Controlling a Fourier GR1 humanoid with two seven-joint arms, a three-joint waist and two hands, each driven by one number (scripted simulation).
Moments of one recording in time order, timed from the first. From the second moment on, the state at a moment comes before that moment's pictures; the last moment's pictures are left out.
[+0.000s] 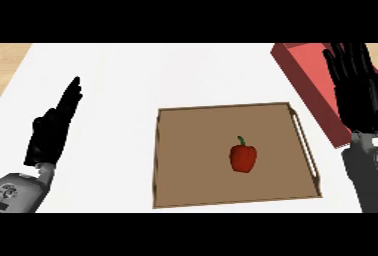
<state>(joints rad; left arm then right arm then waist) -0.23 0.58 -0.33 -1.52 0.19 0.39 0.16 -0.37 -0.37 -0.04 -1.51 -0.42 -0.12 -0.04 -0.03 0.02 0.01</state>
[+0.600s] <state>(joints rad) -0.07 0.53 -0.16 -1.59 0.44 0.28 0.13 -0.08 -0.39 0.04 -1.75 -0.03 -0.48 -0.04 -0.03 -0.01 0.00</state>
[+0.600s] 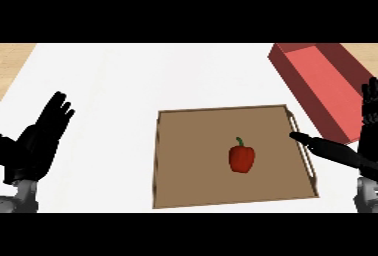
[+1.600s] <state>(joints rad) -0.04 0.52 -0.12 -1.61 0.51 0.18 0.14 -0.02 -0.68 0.41 -2.11 0.55 -0.03 0.82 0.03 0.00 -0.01</state>
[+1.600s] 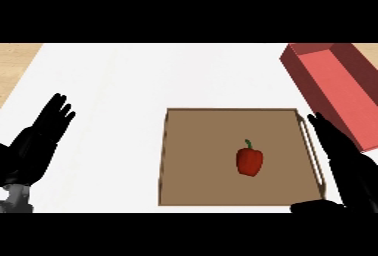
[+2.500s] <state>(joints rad) -0.03 0.51 -0.08 -1.60 0.50 0.15 0.14 -0.35 -0.40 0.52 -1.94 0.43 0.22 1.18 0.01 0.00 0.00</state>
